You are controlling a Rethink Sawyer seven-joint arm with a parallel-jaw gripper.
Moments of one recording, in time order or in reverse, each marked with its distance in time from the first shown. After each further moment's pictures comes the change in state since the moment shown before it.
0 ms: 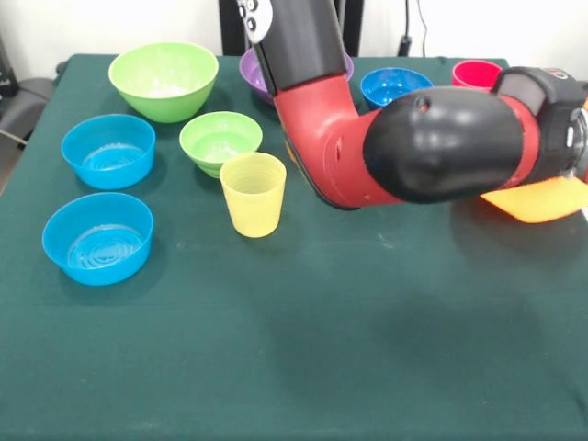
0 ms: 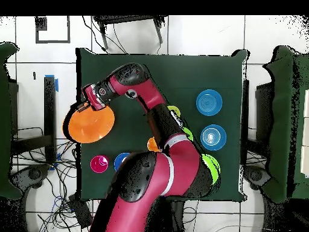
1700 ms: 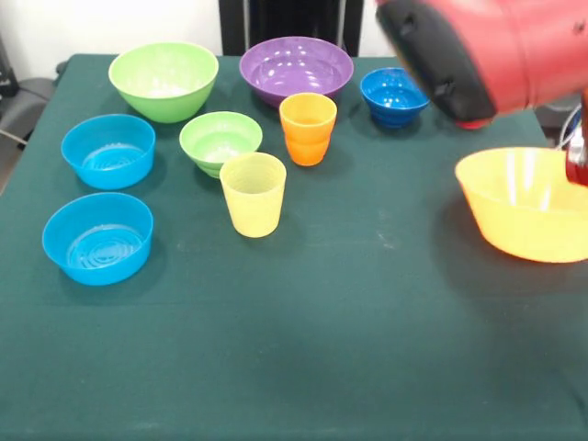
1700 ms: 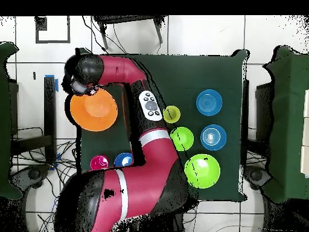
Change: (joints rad) arm 0.179 -0.204 -0.096 -0.136 -0.571 -0.362 0.000
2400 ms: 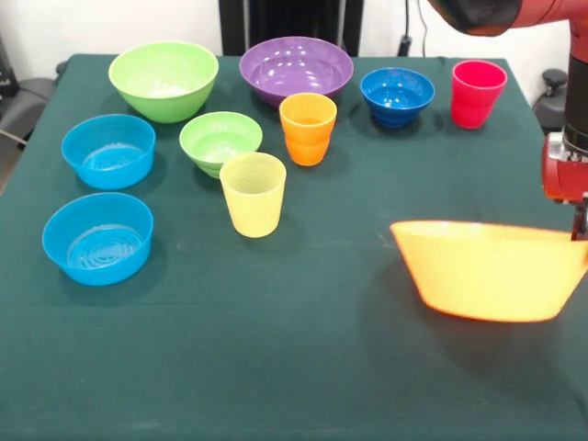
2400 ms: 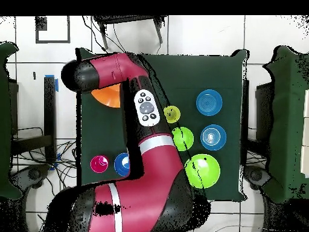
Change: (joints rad) arm 0.000 -0.119 -0.036 0.056 -0.304 -0.265 -0.002
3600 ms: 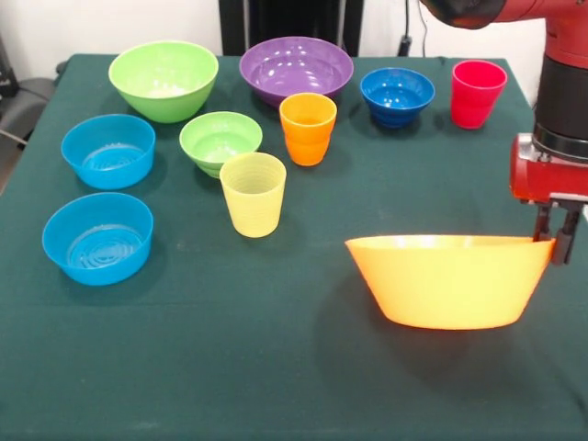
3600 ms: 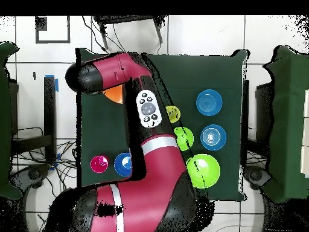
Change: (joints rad) arm -0.009 -0.009 -0.012 0.008 -0.066 0.042 -0.045
